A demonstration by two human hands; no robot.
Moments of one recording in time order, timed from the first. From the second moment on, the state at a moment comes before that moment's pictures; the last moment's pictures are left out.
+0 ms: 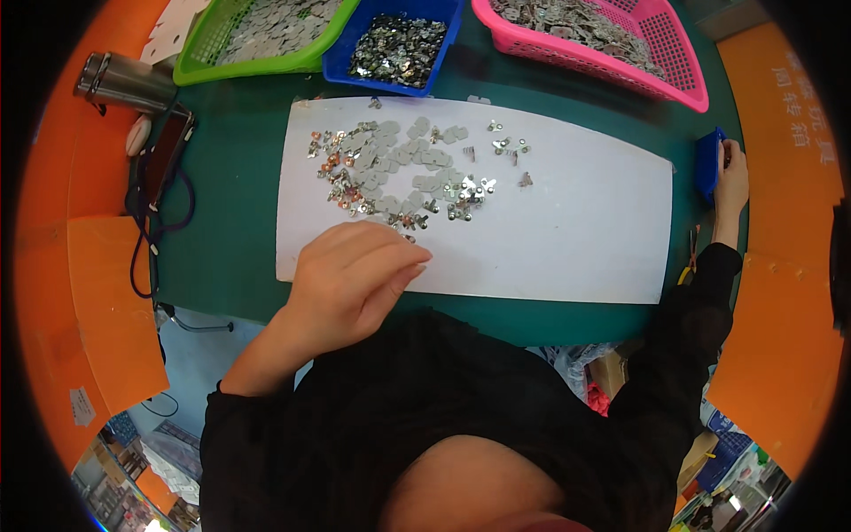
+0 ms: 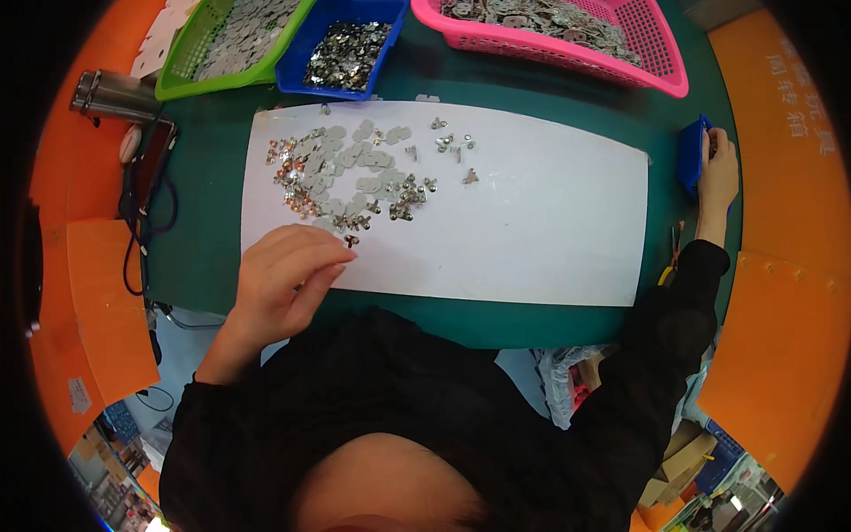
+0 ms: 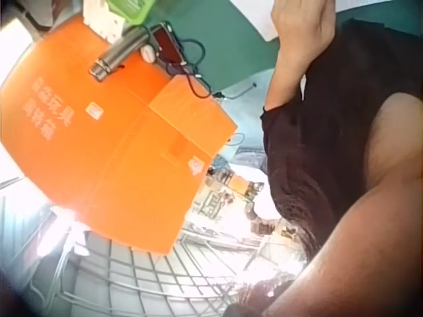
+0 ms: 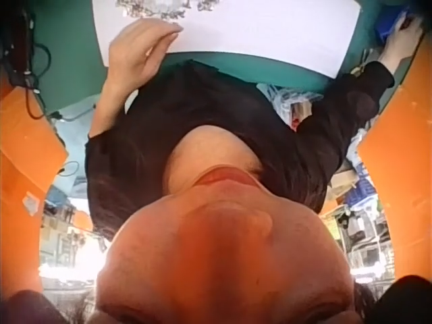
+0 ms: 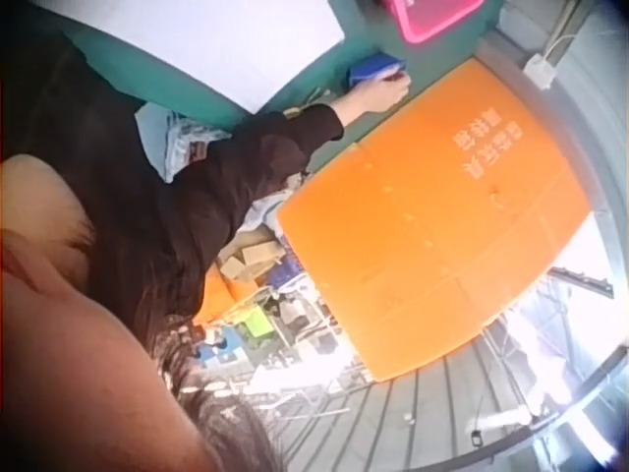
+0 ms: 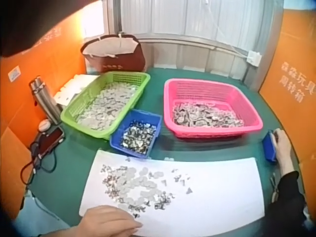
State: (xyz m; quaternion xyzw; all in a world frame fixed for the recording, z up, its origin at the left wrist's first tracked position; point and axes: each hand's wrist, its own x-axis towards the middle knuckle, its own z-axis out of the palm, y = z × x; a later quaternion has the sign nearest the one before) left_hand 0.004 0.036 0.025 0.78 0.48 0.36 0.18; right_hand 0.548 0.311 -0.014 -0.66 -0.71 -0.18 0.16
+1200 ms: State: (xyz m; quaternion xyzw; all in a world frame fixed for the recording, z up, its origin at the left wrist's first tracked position) left_hand 0.025 0.048 0.000 0.85 0.38 0.35 0.13; right_hand 0.416 0.263 0.030 -0.48 -0.75 -0.20 0.40
